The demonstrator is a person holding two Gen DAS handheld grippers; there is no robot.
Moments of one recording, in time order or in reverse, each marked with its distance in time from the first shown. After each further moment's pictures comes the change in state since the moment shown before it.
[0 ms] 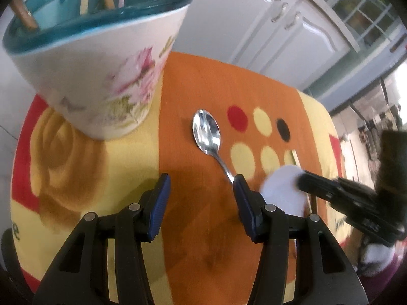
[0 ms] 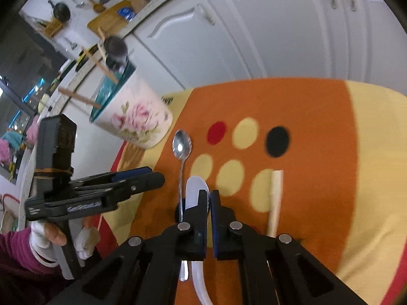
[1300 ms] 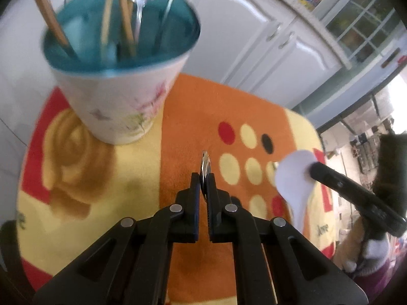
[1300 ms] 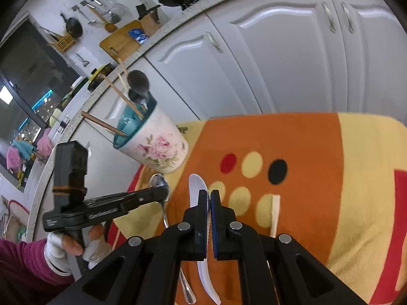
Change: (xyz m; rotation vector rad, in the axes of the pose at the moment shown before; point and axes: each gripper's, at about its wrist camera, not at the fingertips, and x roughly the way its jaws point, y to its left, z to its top) left arm -0.047 -0.001 -0.012 -0.025 -0.087 -0.057; right arm -0.037 0.021 0.014 -0.024 -0.115 0.041
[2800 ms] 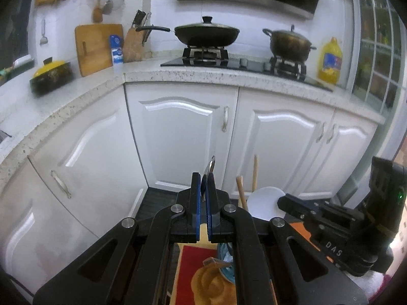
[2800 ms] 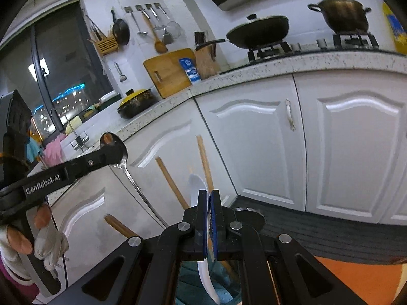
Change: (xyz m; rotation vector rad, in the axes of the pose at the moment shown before) left arm -0.148 0.059 0.147 0.136 -0.480 0.367; right arm 0.103 0.134 0.139 -0.240 -0.246 0.083
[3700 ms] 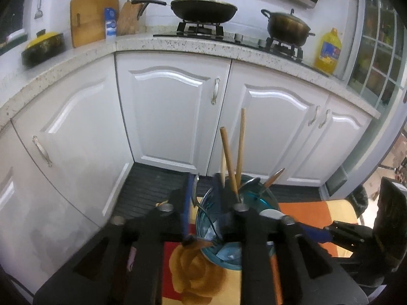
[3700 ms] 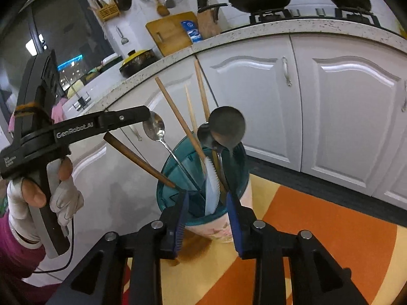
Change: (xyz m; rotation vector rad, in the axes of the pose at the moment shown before) left arm 0.008 -0.012 -0.033 -0.063 0.093 -0.068; right arm -0.036 -0.009 -0.051 -0.031 0.214 0.001
